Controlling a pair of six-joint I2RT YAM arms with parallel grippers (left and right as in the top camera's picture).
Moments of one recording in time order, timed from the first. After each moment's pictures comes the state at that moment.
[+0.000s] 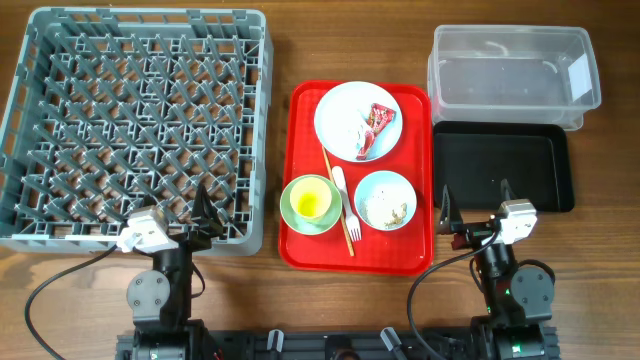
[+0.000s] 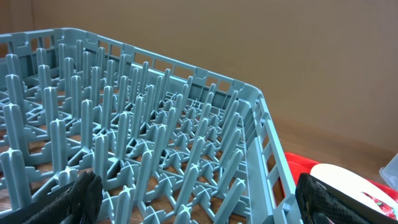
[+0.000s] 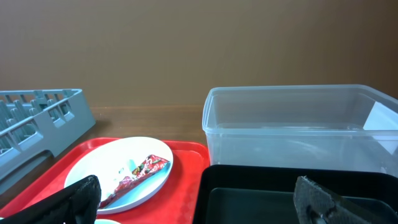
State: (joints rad) left arm 0.03 0.01 0.01 -0.06 -0.06 -0.30; right arm 0.08 0.02 0.01 0.00 -0.03 0.07
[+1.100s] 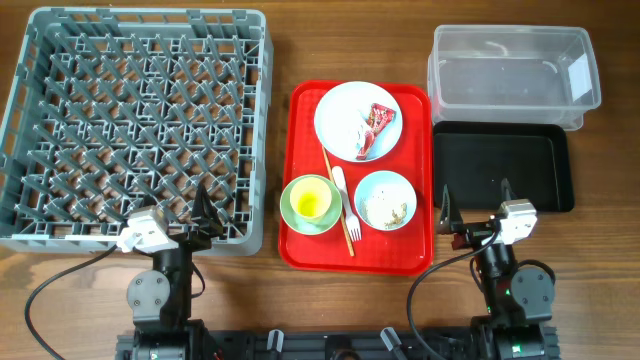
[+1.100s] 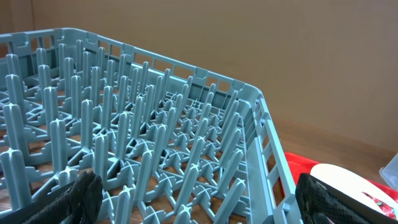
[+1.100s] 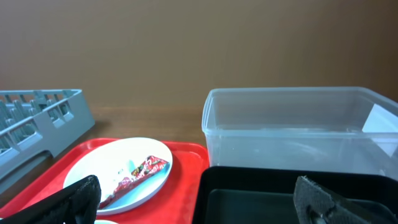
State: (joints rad) left arm 0.03 0.01 0.01 -0.06 -0.06 -0.30; right arm 0.08 0.02 0.01 0.01 -0.03 0.07
